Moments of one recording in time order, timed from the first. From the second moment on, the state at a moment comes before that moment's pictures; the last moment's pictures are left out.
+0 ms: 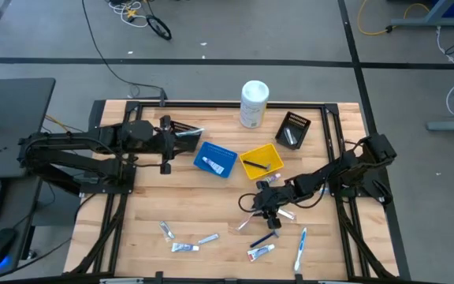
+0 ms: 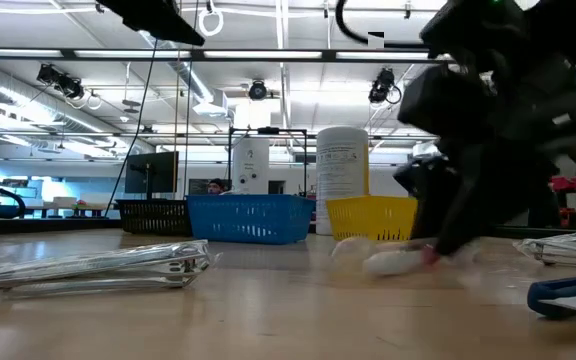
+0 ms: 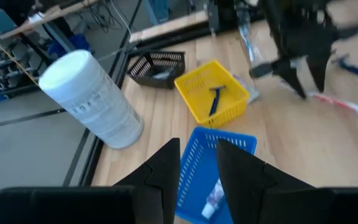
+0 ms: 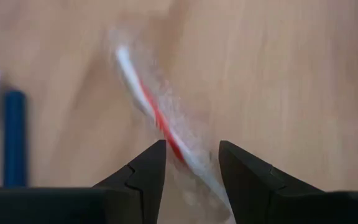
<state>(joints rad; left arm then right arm) 0.07 0.88 0.86 -0.40 -0.16 0.30 0.32 1.70 0.66 0.17 -0.03 0.11</state>
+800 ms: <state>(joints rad) 0.07 0.94 0.86 -0.22 0.00 0.09 0.25 1.75 0.66 0.66 0.12 0.02</state>
